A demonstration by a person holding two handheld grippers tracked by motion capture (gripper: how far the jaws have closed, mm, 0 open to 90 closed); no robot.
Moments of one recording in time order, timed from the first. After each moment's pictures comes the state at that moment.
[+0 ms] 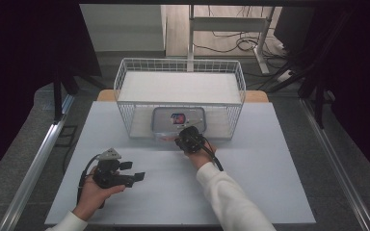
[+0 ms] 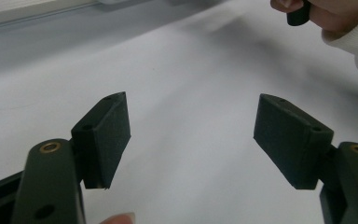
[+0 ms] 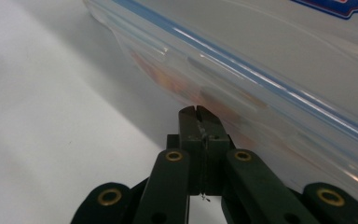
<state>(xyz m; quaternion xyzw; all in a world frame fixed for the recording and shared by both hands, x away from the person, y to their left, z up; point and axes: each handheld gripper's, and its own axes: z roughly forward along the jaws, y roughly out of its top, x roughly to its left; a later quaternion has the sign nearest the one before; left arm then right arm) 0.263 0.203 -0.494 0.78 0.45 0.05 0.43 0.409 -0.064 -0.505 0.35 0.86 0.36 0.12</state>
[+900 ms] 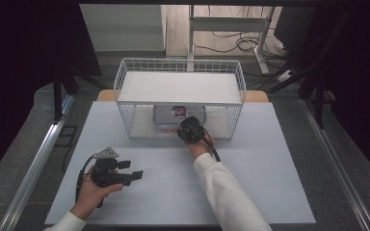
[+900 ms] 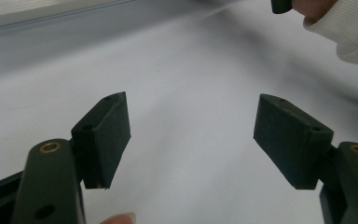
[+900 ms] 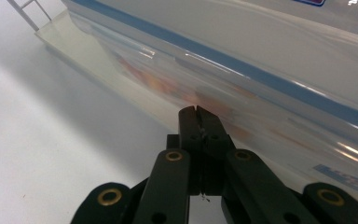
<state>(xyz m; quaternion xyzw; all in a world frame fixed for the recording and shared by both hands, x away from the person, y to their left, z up) 0.265 0.208 -0.494 0.78 0.45 0.04 0.44 0.440 -0.062 -0.502 0.40 0.84 0.35 0.13</state>
